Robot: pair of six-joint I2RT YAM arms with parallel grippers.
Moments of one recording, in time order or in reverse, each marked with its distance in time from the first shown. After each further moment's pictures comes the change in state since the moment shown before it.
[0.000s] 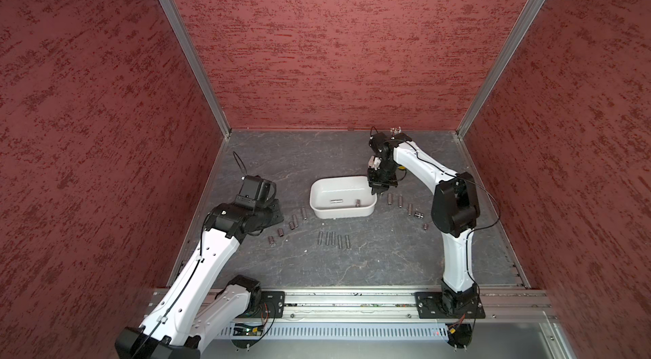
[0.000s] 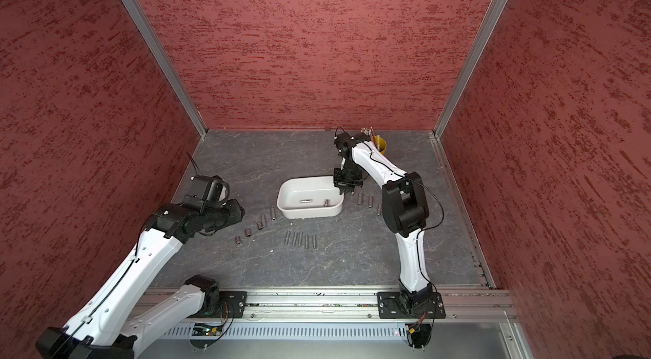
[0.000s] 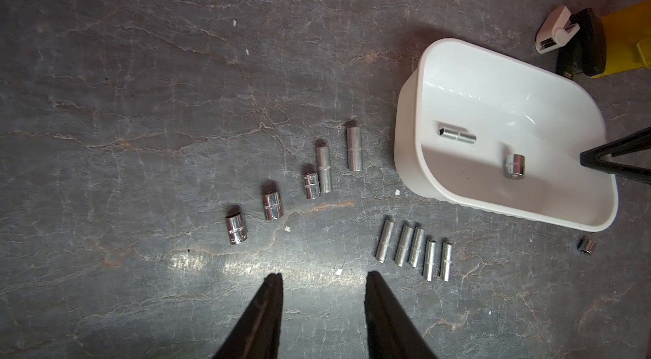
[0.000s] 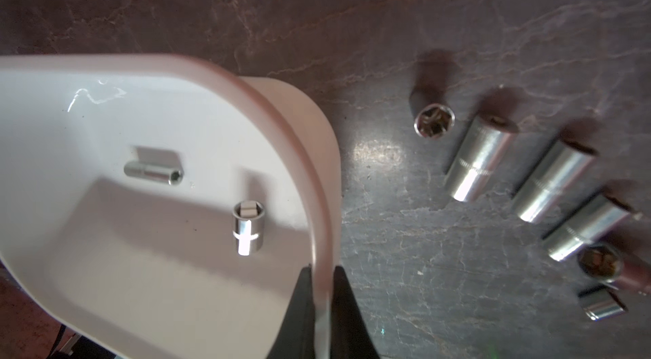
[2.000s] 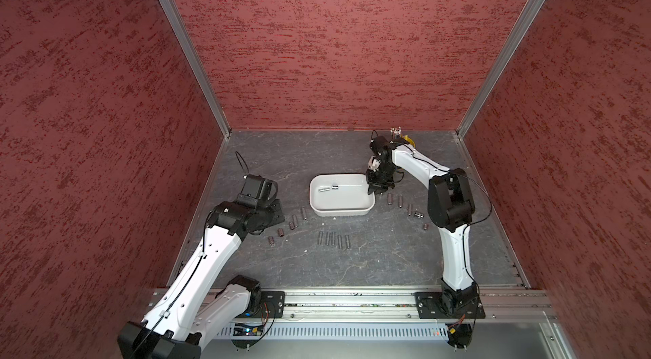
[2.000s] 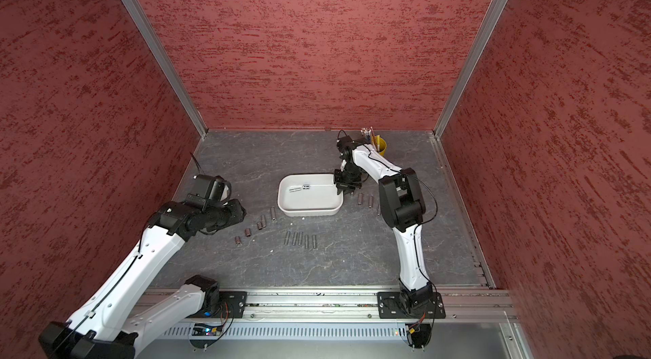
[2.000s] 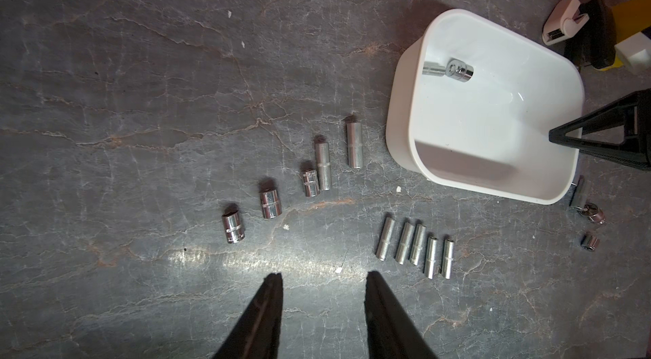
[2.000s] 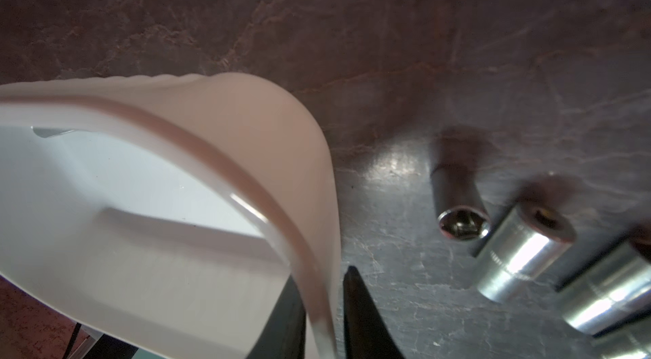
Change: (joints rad) left arm -0.004 0.025 -0.002 0.003 0.009 0.002; right arm -0.030 0.056 -0.062 0.164 -0.037 -0.016
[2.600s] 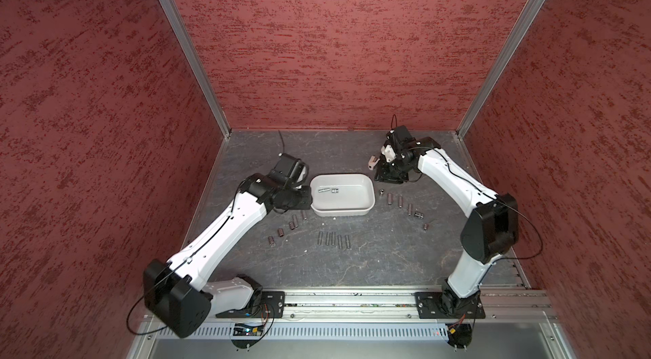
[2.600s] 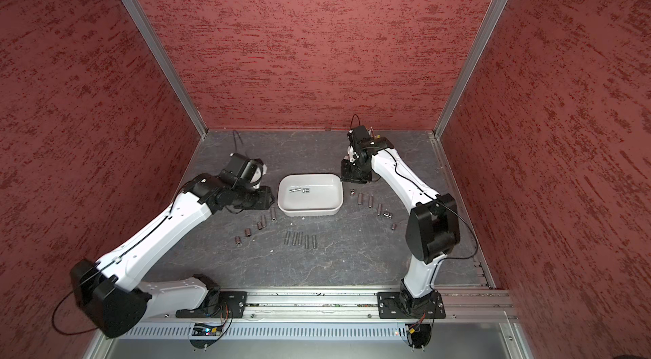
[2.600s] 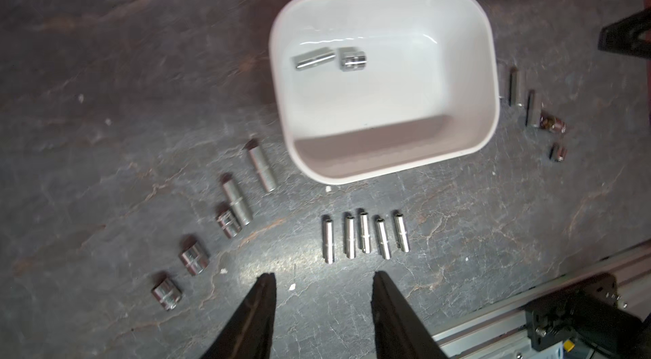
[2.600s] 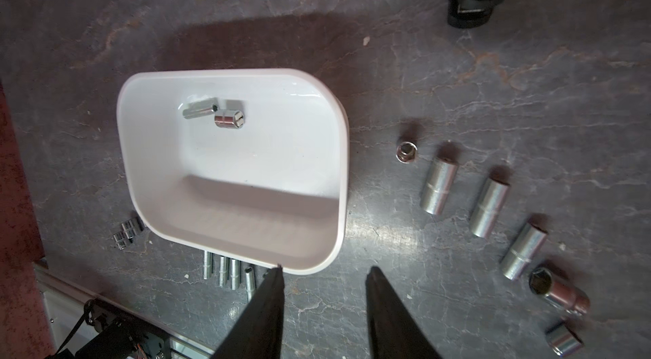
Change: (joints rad) left arm -0.261 0.394 0.331 0.051 0.035 0.190; right arm 0.000 -0.443 -0.248 0.151 0.077 -0.024
